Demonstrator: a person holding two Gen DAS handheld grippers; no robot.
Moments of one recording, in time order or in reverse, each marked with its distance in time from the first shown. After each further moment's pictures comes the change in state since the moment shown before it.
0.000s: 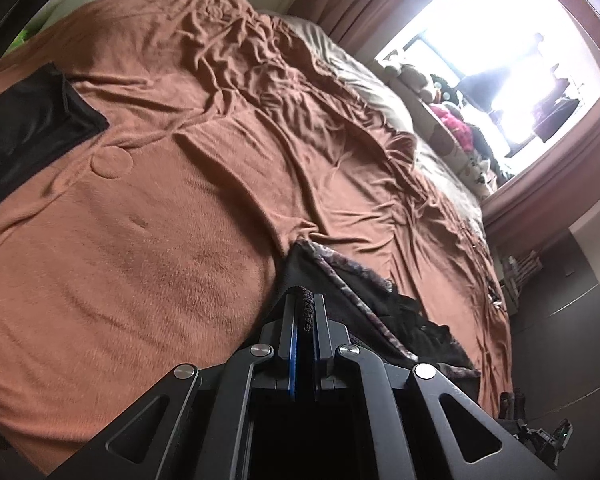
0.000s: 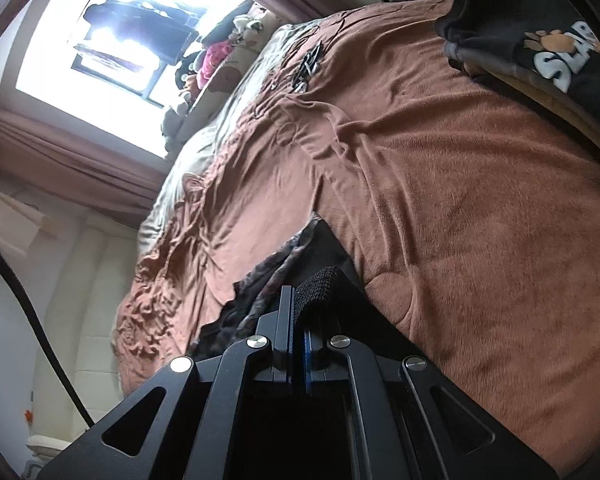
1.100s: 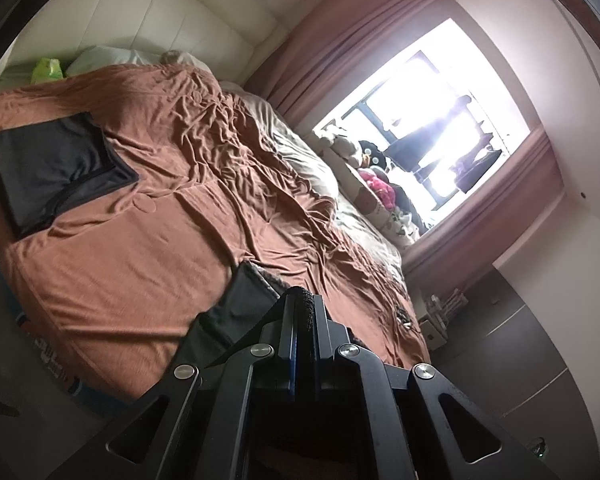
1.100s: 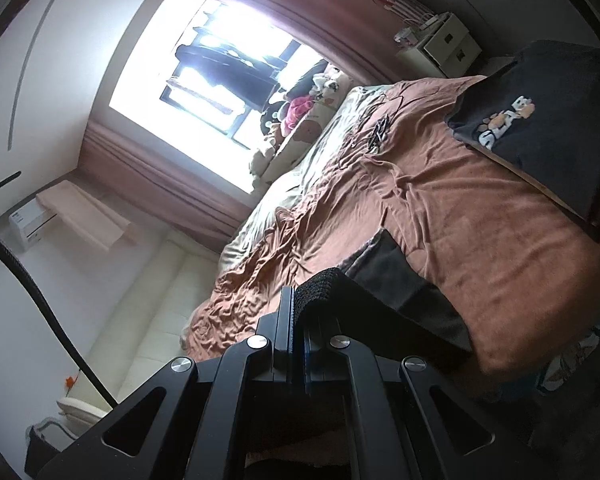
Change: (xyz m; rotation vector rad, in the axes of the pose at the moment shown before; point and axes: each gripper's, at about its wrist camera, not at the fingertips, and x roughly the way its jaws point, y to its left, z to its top) left arm -0.232 0.012 -0.077 -0.014 -0.241 -0.255; right arm -0.205 -0.025 -0.108 -0.080 -0.198 0.243
